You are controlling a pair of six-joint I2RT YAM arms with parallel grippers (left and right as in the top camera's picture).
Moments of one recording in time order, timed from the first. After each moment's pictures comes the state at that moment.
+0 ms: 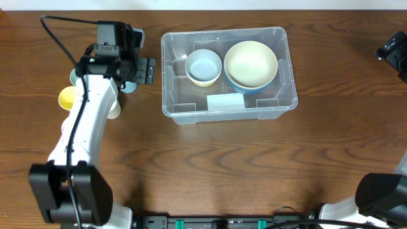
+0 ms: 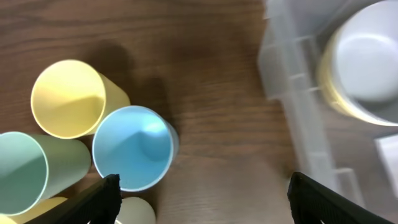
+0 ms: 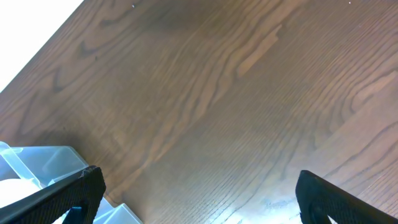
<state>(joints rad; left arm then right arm) -0.05 1.69 1.42 -0.74 0.01 0.13 -0.40 1.71 1.92 -1.25 0.07 0.44</state>
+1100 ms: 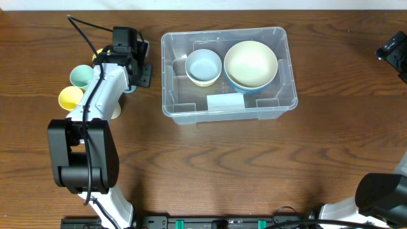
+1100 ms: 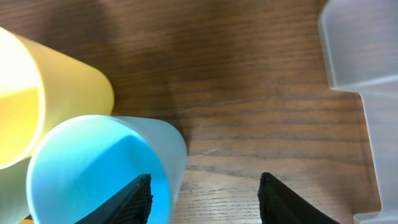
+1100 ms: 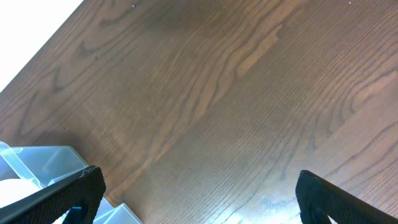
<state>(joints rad) -0.04 1.91 1.42 -0.66 -0.06 0.14 -0.40 1.71 1.92 -1.25 0.07 0.44</state>
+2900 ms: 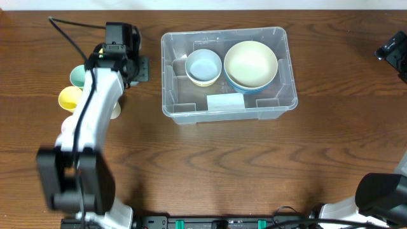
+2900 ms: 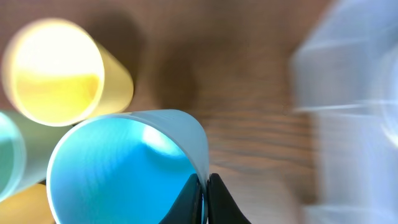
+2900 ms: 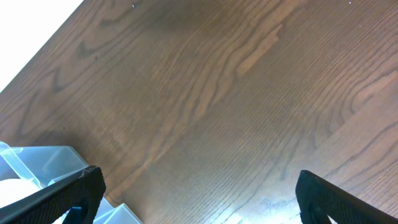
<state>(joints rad) -0.07 1.74 1.42 -0.71 -0.06 -0.02 -0.40 1.71 1.92 -1.25 0.07 0.44</state>
